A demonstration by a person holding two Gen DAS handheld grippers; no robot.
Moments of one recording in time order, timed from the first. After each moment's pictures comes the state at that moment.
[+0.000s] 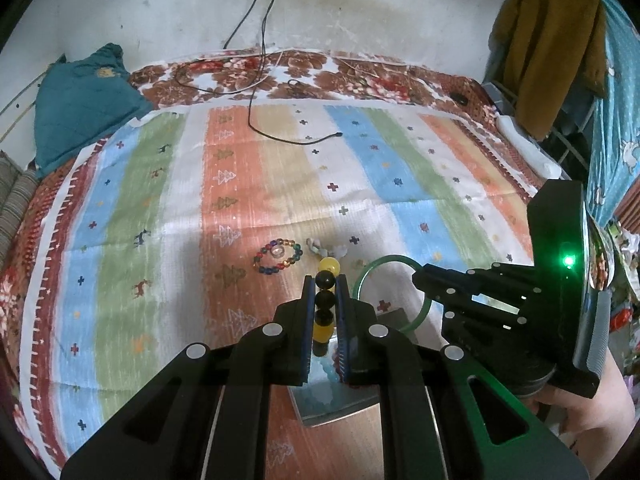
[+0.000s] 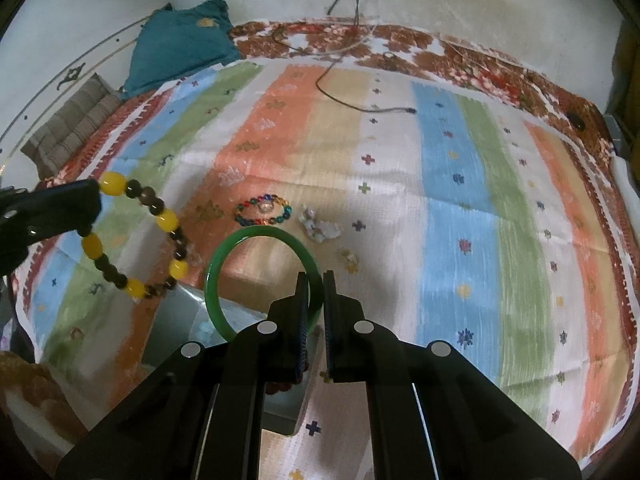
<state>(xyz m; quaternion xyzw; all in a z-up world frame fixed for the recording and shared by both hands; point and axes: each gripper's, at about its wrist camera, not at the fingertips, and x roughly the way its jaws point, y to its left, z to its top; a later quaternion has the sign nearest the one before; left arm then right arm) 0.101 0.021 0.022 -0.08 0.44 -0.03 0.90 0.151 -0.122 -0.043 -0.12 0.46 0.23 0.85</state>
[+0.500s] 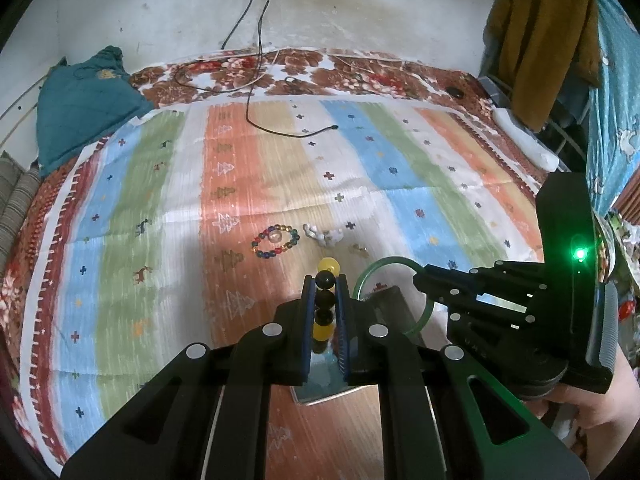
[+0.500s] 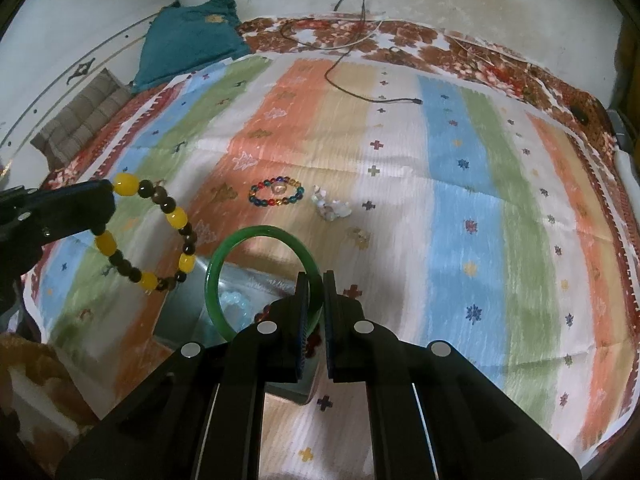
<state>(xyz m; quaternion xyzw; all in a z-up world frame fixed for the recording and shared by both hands) 0.075 0.011 0.016 -0.07 0.44 -0.03 0.90 0.124 -0.128 -0.043 -0.12 0.47 0.24 0.84</state>
